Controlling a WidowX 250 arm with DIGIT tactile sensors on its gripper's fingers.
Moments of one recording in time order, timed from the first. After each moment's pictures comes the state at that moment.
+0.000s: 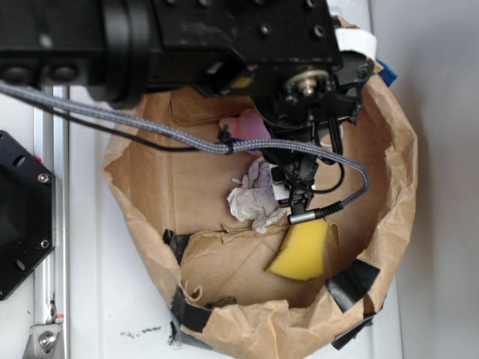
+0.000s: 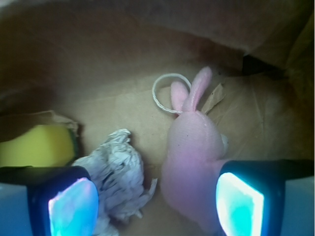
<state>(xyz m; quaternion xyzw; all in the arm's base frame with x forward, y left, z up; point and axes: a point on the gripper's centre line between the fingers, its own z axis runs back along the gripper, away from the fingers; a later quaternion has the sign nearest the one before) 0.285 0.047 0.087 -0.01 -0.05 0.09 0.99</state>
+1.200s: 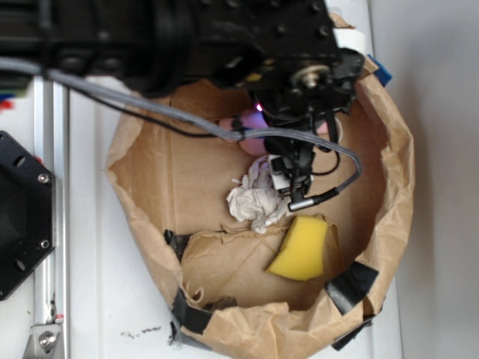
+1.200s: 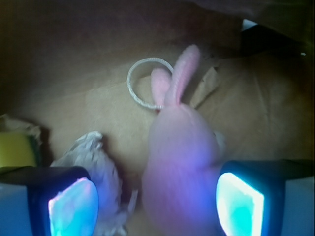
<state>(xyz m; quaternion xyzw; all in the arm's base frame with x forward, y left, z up) 0.281 0.060 0.081 0.00 -0.06 0.12 0.99</state>
